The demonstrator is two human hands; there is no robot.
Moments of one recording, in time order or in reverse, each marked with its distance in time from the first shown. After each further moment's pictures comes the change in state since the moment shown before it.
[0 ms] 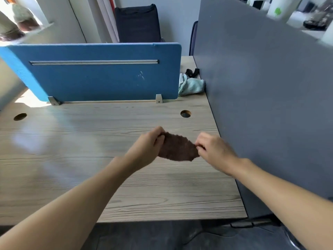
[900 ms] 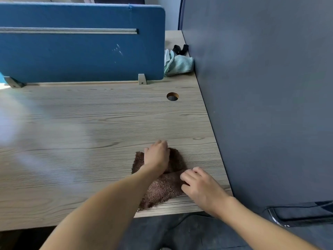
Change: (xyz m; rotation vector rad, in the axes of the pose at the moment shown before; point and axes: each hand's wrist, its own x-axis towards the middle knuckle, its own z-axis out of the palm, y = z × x) left_hand 0.026 -0.050 0.178 0.325 -0.150 -0.256; right_hand -0.103 0.026 0.101 -0.328 -0.186 -0.426
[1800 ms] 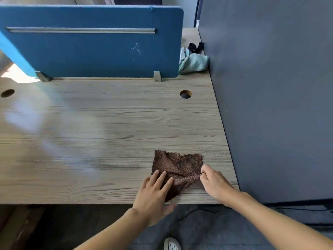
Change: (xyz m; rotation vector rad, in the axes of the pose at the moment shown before) left_hand -0.163 -0.050 0.002 0.347 -0.214 0.240; right_hand 0.002 -0.002 -0.018 0.808 -0.330 0.866
